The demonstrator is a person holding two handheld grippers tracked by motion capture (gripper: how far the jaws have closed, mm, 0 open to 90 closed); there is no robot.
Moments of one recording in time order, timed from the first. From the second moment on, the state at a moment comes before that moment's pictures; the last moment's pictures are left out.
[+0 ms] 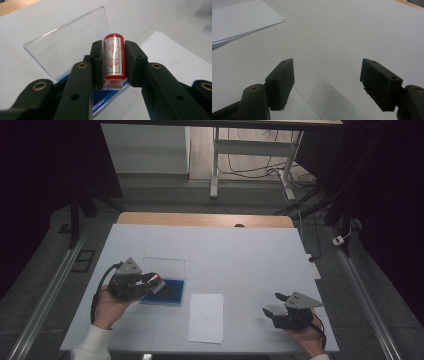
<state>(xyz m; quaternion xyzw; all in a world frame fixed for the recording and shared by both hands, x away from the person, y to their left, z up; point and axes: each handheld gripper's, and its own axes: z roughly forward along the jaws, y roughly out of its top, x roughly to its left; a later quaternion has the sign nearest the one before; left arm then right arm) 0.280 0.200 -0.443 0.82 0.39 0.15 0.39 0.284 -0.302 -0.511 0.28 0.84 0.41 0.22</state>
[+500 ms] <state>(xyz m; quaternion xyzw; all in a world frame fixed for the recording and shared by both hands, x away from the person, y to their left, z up) 0.295 0.197 -0.456 0.83 0.40 0.15 0.37 0.281 -0.304 -0.512 0.28 0.84 0.41 0.22</state>
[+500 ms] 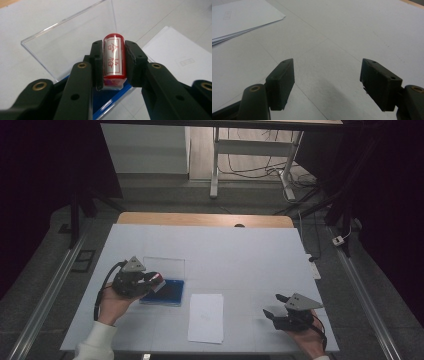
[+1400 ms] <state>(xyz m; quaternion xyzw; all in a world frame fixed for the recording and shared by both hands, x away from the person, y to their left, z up) 0.314 0.180 -0.490 0.85 0.41 0.13 0.32 0.282 -0.303 -0.514 0.28 0.84 0.40 0.21</state>
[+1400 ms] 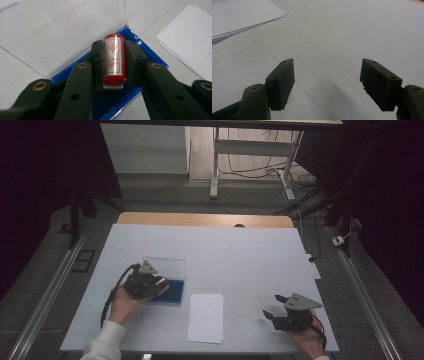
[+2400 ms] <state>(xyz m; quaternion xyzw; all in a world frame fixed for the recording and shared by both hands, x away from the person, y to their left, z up) 0.315 0.177 -0.491 0.85 0.41 0.13 0.29 0.283 -0.301 -0.515 0.28 0.85 0.40 0.21</state>
